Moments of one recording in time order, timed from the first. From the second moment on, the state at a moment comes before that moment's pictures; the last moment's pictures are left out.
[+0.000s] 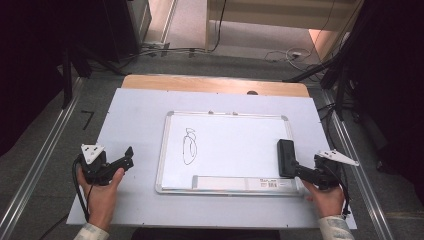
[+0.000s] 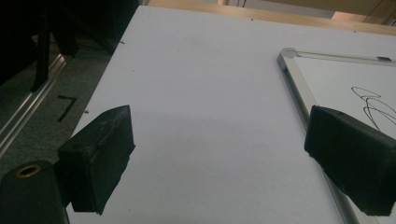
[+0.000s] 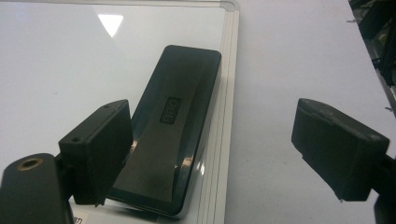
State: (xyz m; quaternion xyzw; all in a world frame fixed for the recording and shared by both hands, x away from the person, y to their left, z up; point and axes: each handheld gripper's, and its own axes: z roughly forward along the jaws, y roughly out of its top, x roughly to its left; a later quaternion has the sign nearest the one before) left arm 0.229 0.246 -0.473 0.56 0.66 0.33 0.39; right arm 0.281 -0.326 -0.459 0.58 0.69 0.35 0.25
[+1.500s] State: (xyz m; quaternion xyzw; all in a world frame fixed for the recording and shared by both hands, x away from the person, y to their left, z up) left arm 0.232 0.247 -0.476 0.56 0.66 0.32 0.38; right arm 0.324 -0.285 -0.477 0.58 0.72 0.29 0.26
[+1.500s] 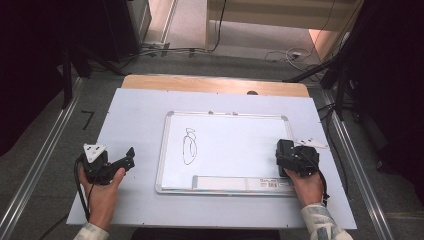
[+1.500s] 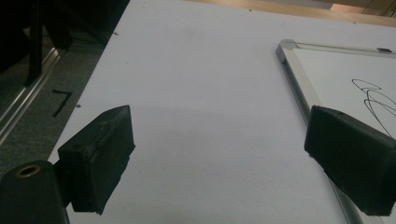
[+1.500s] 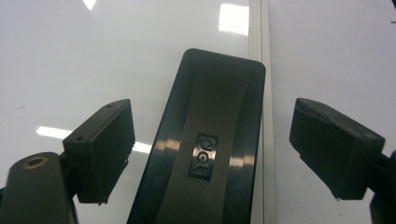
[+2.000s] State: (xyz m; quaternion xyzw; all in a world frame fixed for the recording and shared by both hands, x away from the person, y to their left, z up) left arm 0.233 0.247 -0.477 0.56 0.66 0.32 0.38; right arm 0.330 -0.282 -0.483 0.59 0.72 0.27 0.25
